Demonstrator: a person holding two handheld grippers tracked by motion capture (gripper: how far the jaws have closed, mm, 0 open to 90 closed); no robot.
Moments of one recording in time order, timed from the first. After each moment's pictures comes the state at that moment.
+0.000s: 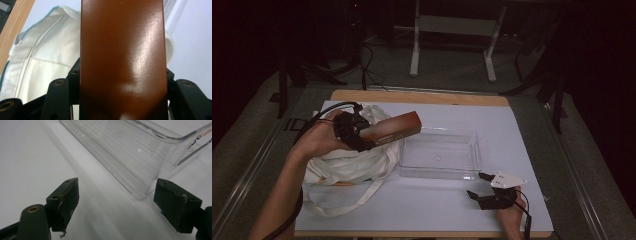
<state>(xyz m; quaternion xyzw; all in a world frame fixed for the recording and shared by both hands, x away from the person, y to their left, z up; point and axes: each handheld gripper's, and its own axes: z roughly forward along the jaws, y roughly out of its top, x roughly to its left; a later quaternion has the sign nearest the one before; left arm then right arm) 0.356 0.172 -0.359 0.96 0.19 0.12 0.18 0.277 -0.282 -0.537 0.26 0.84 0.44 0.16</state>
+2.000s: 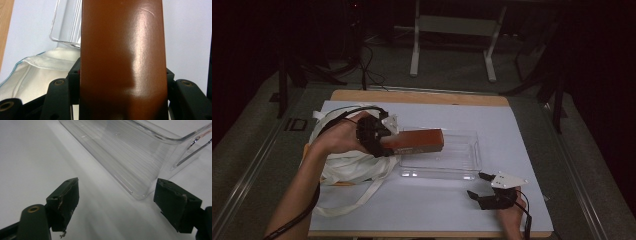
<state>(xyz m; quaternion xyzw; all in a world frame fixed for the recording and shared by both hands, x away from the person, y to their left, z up) 0.358 0.122 -0.365 0.98 0.06 0.08 0.19 0.276 -0.283 -0.537 0.26 0.84 0.45 0.16</state>
